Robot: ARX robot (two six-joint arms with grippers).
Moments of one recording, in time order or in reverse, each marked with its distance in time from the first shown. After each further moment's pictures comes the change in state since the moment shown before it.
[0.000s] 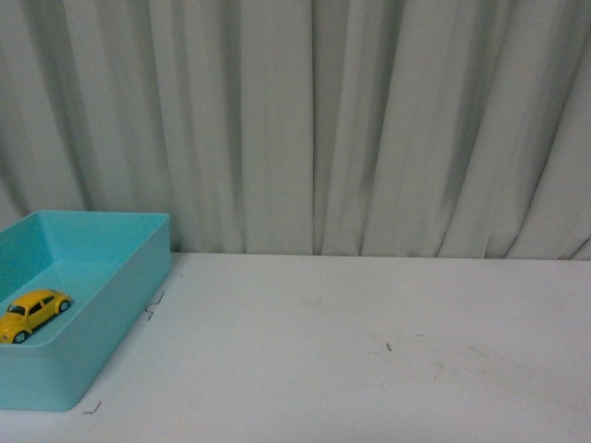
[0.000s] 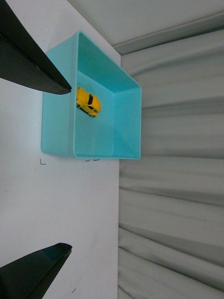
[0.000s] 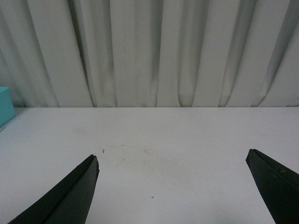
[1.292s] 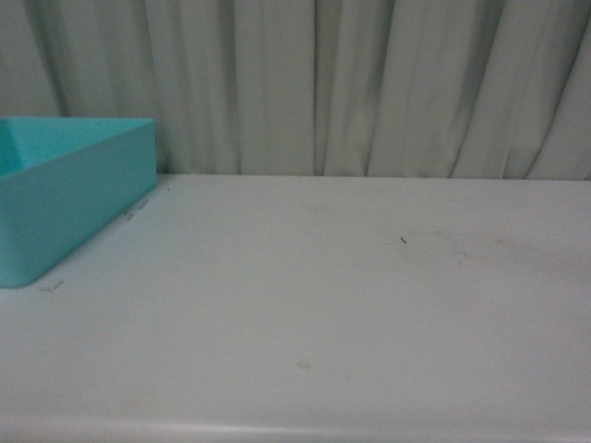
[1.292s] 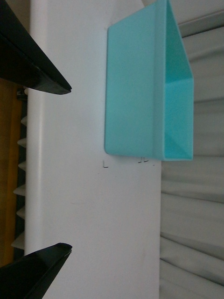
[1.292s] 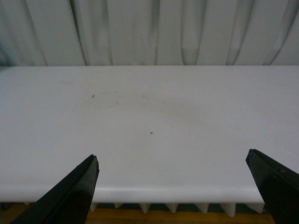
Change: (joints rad) left arm 0.000 0.000 0.000 0.000 0.000 -0.001; right arm 0.000 0.000 0.000 0.000 0.000 0.000
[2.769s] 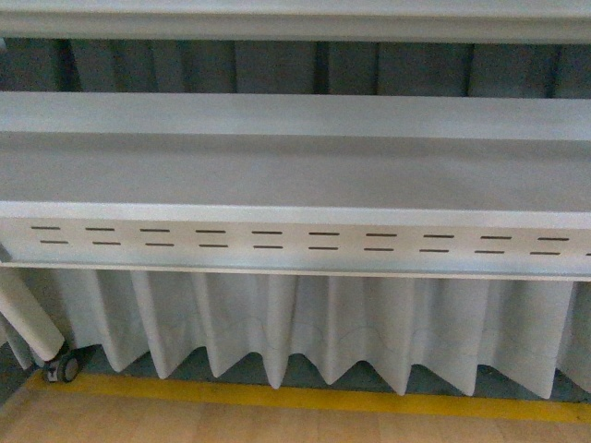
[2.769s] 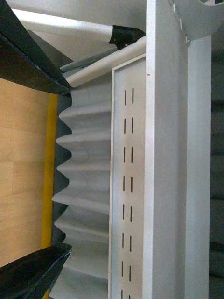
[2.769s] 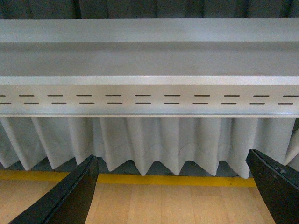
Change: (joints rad) left arm 0.000 0.000 0.000 -0.002 0.000 -0.001; right arm 0.000 0.000 0.000 -0.002 0.000 0.000
